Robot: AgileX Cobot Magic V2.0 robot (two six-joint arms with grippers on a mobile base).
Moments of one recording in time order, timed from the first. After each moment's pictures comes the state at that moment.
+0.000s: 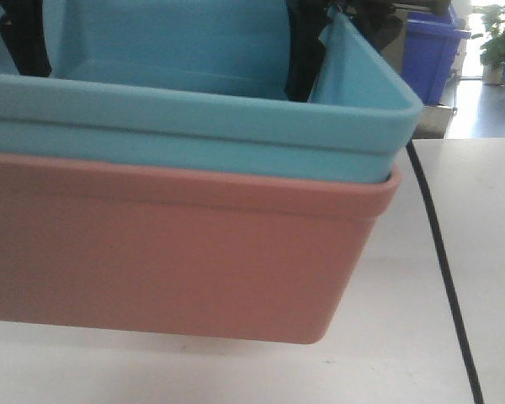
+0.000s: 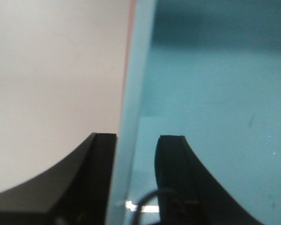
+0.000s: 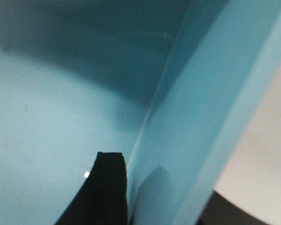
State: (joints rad) left arm -0.61 1.42 -1.29 0.21 1.05 -0.63; right arm 0.57 1.72 -1.58 0.03 1.06 0.28
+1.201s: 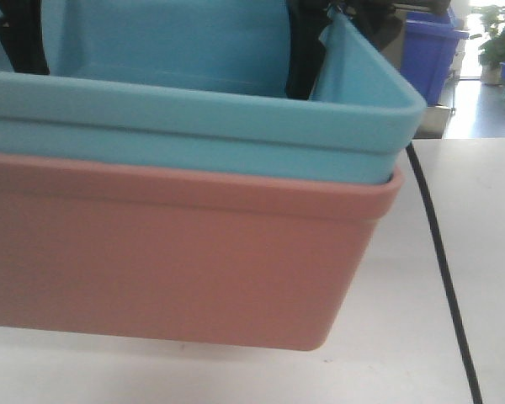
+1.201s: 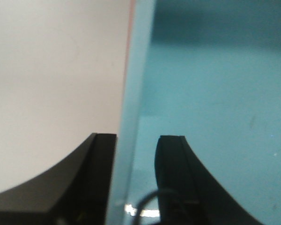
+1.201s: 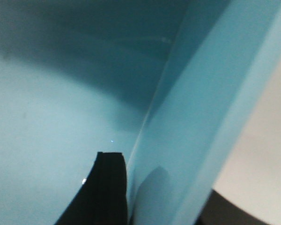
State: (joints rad) left arm -0.61 1.42 -1.29 0.21 1.06 -0.63; right arm 0.57 1.72 -1.58 0.03 1.06 0.28
